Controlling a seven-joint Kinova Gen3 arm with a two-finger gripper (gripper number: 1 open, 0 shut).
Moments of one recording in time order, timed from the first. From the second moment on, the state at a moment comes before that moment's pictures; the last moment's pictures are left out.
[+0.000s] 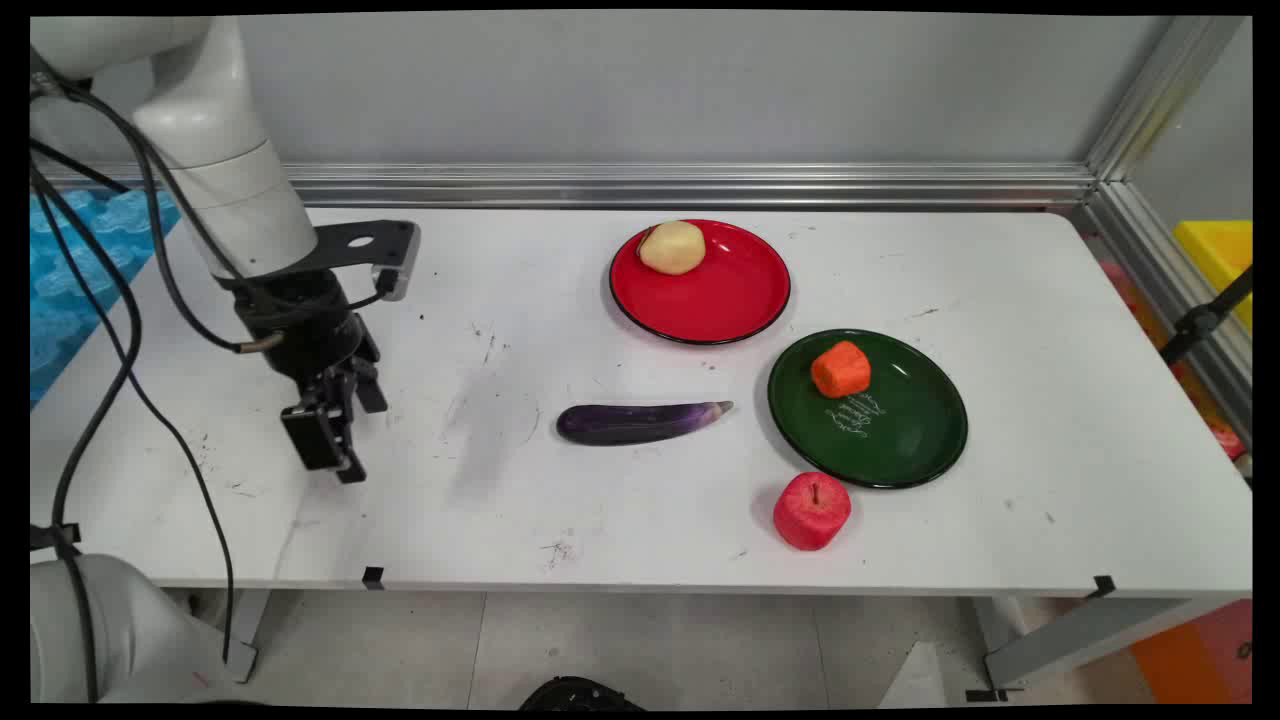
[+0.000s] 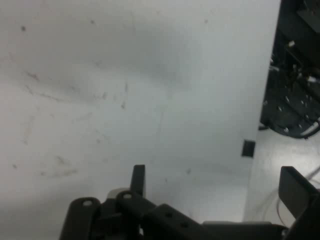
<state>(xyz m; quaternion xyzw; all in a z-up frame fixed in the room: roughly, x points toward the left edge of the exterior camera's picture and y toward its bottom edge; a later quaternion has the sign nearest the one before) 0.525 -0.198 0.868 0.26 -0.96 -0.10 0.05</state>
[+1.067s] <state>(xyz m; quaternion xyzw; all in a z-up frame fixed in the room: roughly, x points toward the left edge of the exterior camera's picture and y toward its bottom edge) 0.384 -0.343 0.881 0.23 -0.95 0.03 0.19</state>
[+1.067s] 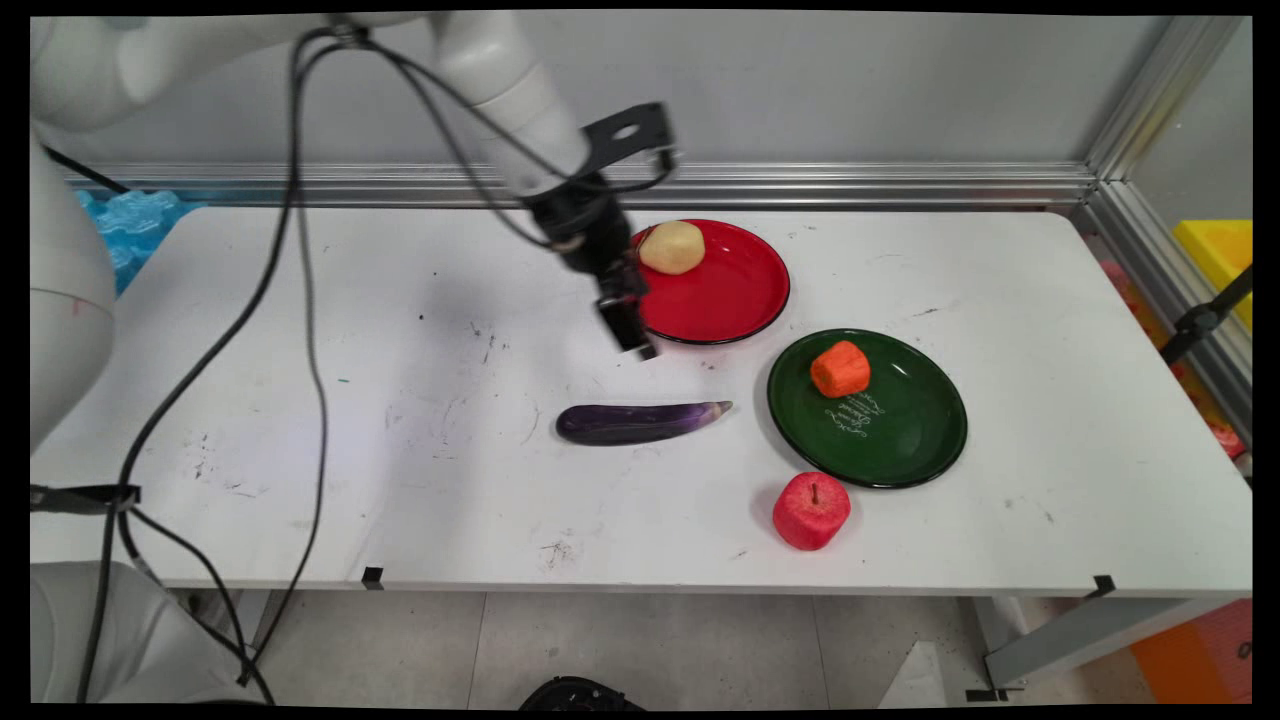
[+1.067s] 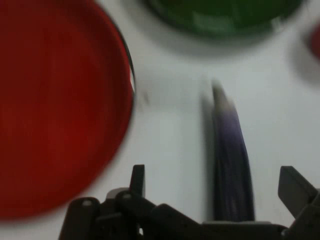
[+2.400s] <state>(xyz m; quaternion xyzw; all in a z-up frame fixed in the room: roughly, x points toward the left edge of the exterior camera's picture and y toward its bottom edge) 0.226 -0.412 0.804 0.22 -0.93 0.08 0.29</state>
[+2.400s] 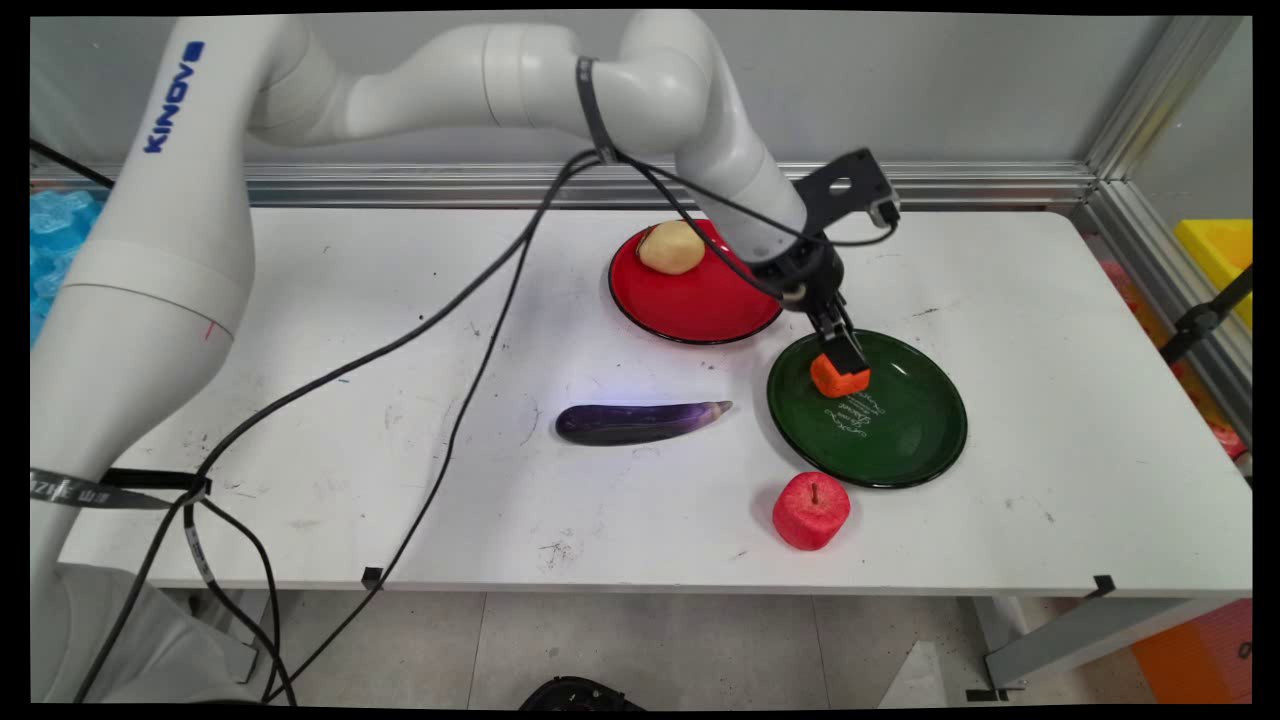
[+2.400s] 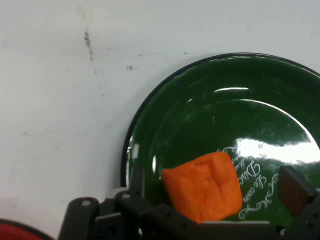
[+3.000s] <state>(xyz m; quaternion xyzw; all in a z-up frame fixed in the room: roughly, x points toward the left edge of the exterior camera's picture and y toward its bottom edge) 0.211 -0.406 0.763 0.25 -0.92 0.08 0.29</state>
